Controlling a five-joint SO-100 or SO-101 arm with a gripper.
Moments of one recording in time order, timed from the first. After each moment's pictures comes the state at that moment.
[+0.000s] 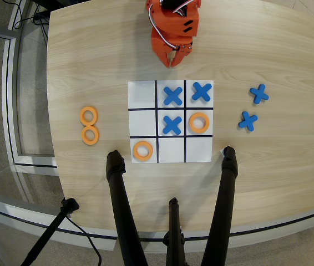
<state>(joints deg) 0.0 192.0 180.4 74.6 -87.4</state>
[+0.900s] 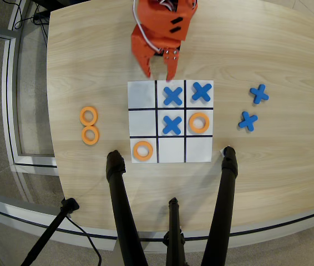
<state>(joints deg) 12.0 163.0 151.7 63.6 -91.2</state>
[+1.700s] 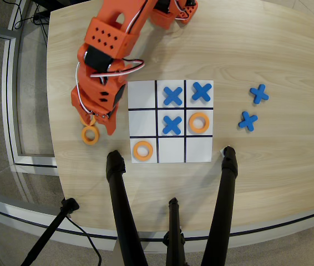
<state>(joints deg) 33.0 101.4 124.3 22.2 -98.4</state>
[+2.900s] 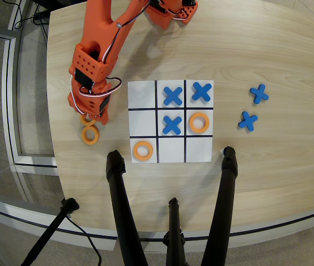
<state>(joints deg) 38.6 80.7 115.0 18.4 -105.5</state>
